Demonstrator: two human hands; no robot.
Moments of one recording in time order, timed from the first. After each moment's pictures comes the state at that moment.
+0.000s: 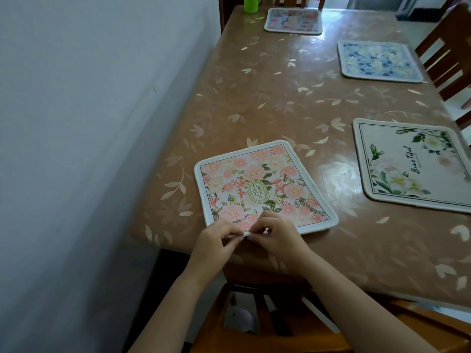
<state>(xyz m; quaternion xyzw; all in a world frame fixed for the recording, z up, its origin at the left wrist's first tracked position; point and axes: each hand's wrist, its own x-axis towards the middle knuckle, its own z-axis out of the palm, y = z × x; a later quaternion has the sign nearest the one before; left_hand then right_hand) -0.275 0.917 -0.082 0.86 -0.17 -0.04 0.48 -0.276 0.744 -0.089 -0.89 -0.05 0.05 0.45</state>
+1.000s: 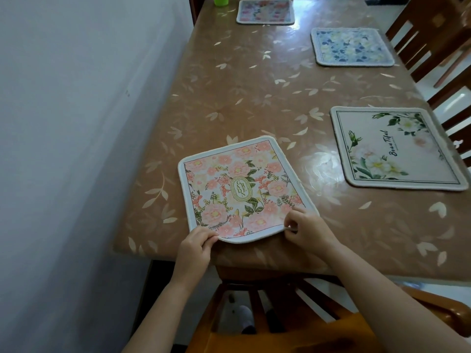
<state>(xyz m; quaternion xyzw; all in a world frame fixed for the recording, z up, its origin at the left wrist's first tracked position) -0.268 0.926 -0.116 0.90 -0.15 0.00 0.41 -0.289 0.658 -0.111 -0.96 0.00 0.05 0.28</state>
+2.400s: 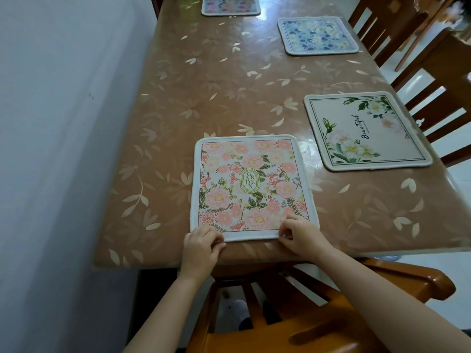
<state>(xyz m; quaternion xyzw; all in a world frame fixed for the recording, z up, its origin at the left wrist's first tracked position) -0.261 0.900 -0.146 0.92 -0.23 -0.03 0.30 -0.320 0.658 -0.128 -0.95 0.07 0.10 0.27</state>
